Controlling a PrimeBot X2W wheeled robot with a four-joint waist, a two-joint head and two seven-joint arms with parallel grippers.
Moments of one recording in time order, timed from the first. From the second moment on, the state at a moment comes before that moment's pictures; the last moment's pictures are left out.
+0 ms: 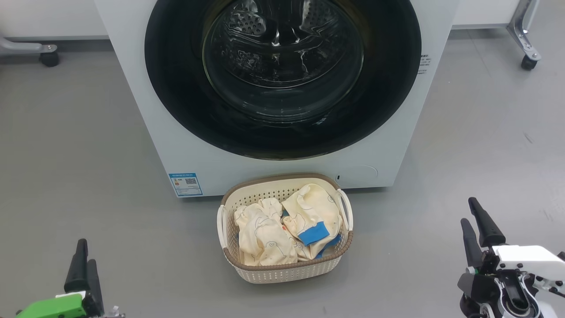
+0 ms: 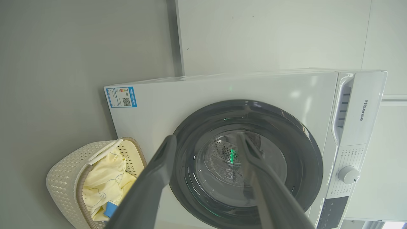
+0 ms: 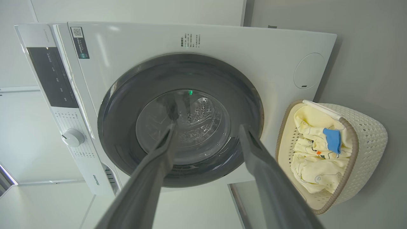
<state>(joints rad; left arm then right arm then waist) -0.06 0.02 0.07 0.20 -1.56 -0.09 0.04 -0.03 -0.03 -0.07 0.22 1.60 0.08 0.07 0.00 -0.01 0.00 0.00</state>
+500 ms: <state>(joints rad) -0.06 0.07 0.01 0.16 -1.44 -0.09 -0.02 -0.06 -0.07 0.00 0.18 1.49 0.08 0.02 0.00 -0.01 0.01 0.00</state>
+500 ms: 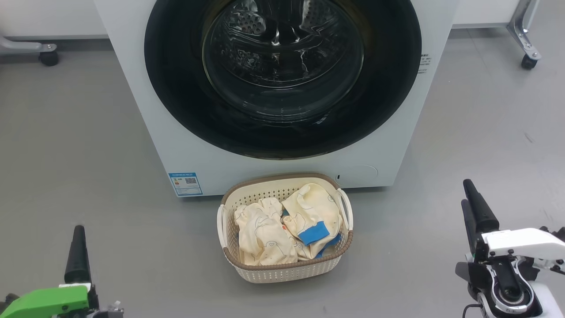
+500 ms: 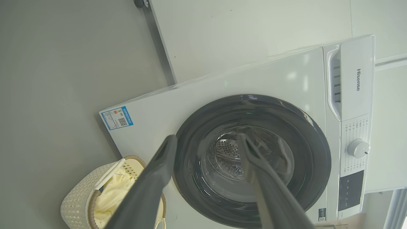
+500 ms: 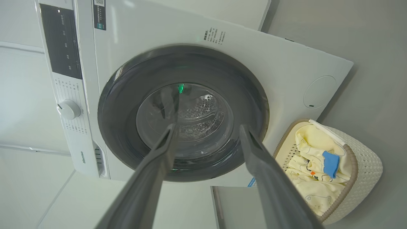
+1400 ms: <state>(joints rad) -0.08 0.20 -0.16 0.12 -1.00 -0.10 -0.13 -0.13 -0.22 0.22 0.20 1.05 0.10 -0.12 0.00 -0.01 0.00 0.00</state>
